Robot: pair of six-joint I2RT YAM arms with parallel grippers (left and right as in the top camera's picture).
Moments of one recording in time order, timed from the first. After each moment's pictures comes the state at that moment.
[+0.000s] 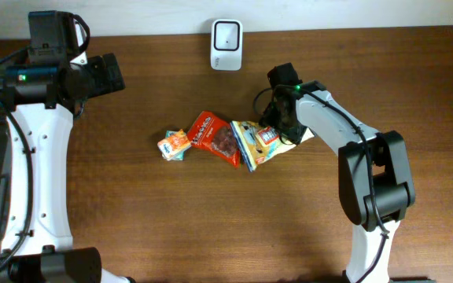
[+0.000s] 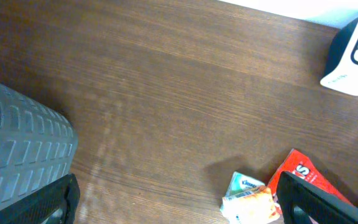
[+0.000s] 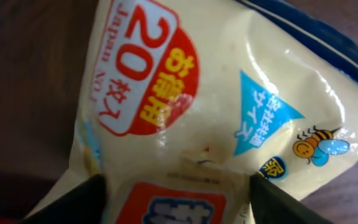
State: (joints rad) left arm 0.05 1.69 1.87 -1.12 -0.12 -0.18; right arm 0.30 2.11 1.54 -0.79 -0.01 0.79
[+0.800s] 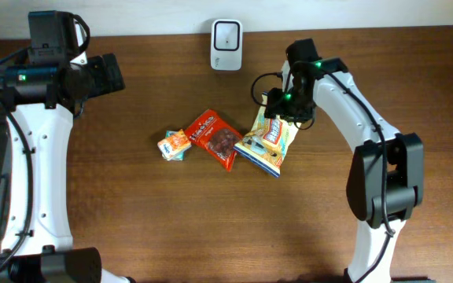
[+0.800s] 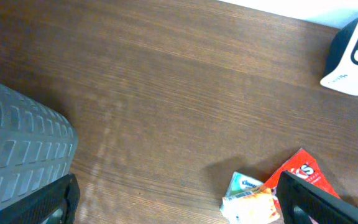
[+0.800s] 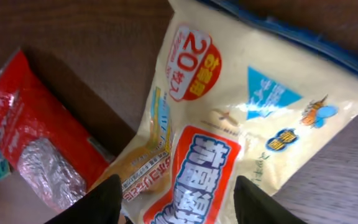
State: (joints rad) left arm 0.05 1.69 1.87 -1.12 -0.12 -0.18; right arm 0.22 2.11 1.72 -0.96 -0.26 0.31
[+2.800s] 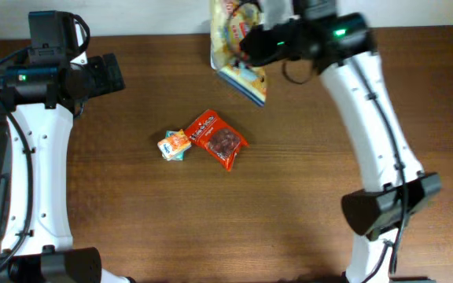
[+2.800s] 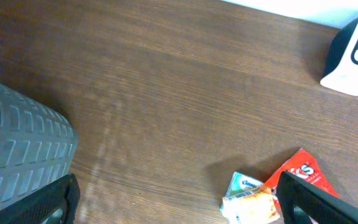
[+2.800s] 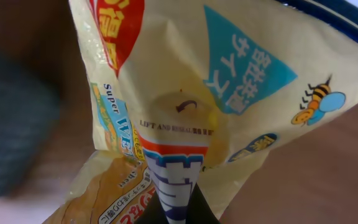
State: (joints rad) left arm 0.05 1.69 1.87 -1.12 -0.12 -0.18; right arm 0.35 2.05 2.34 -1.07 -0.30 0.06
